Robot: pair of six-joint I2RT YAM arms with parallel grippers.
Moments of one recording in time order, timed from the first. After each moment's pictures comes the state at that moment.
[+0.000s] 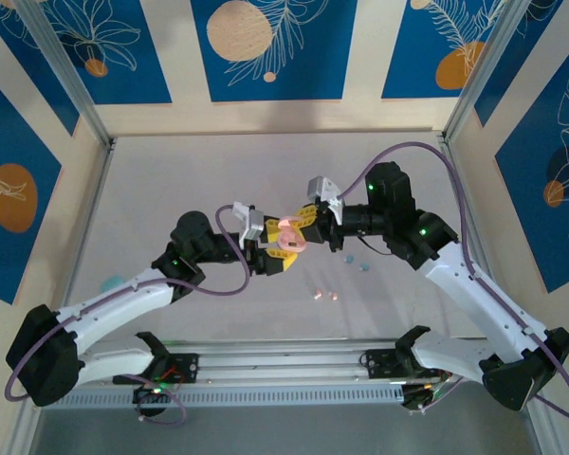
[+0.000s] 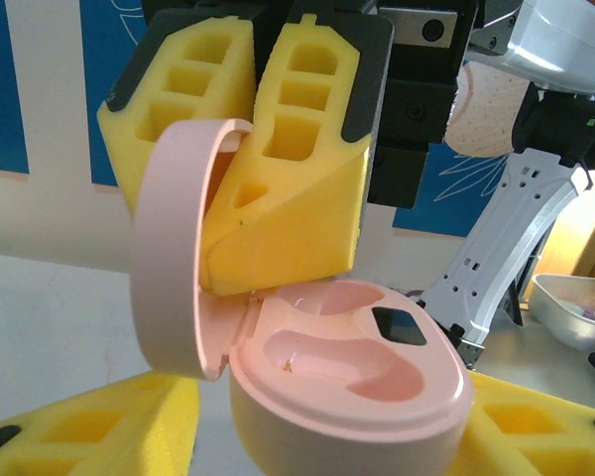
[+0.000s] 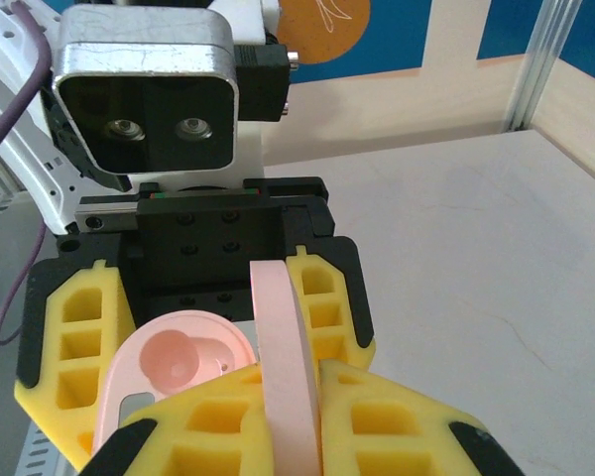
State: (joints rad) left arm -0.74 1.14 0.68 0.54 0.75 -0.19; right arm 0.60 1.08 1.17 -0.51 -0.74 -0.27
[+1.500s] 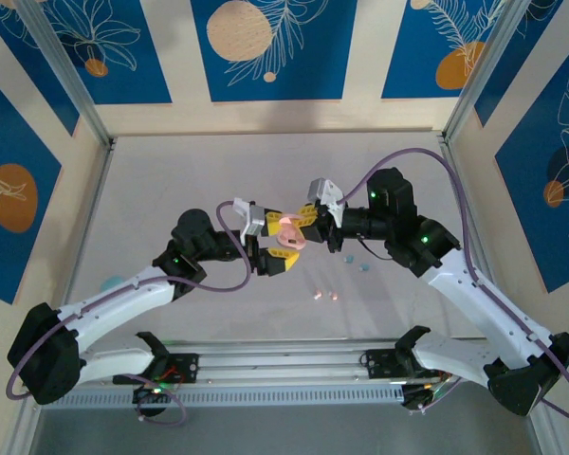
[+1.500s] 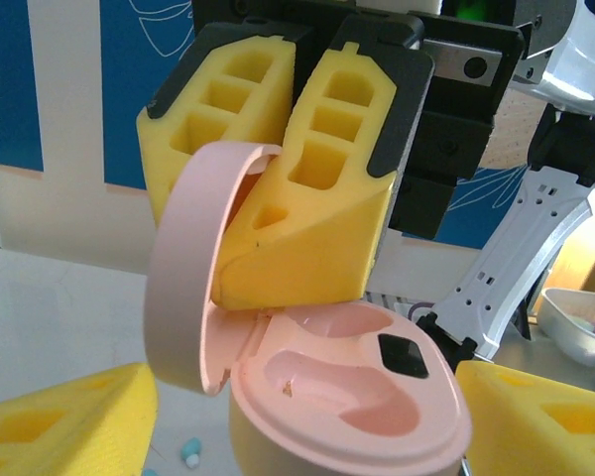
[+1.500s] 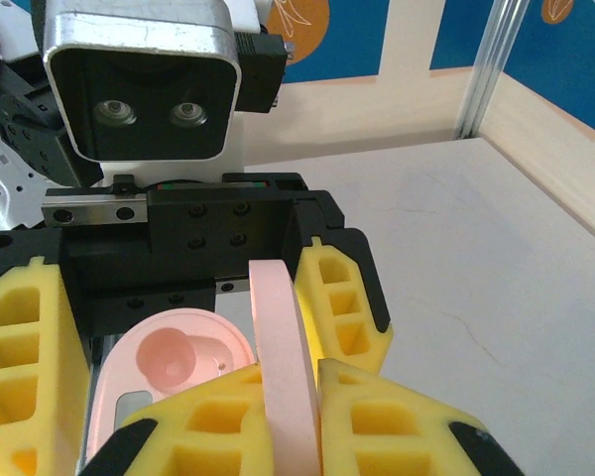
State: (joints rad) left arm -0.74 1.15 0.70 0.54 0.73 -0.21; right arm 0.63 1.04 1.13 -0.46 -0.63 -0.27
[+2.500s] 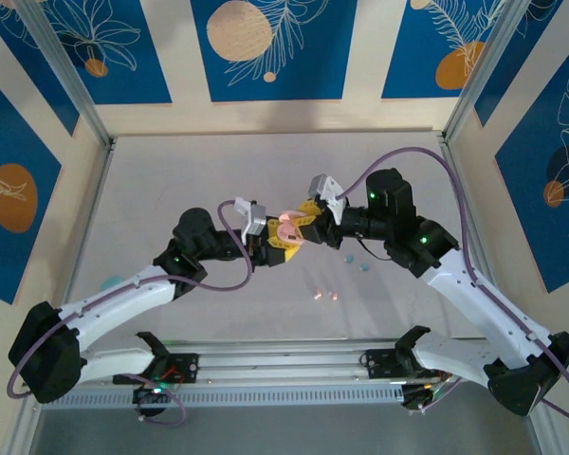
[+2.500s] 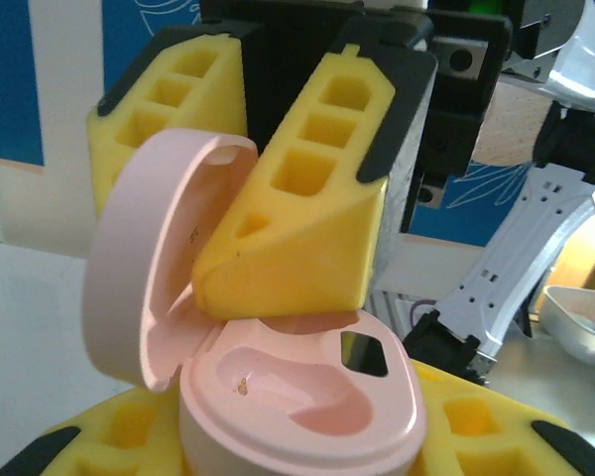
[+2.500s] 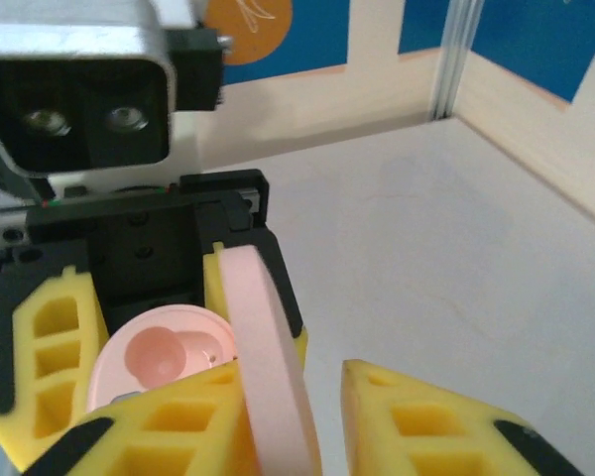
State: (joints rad) left arm -0.74 1.15 0.71 0.52 0.71 -0.20; right arm 0.63 1.04 1.12 -0.45 -0.55 -0.18
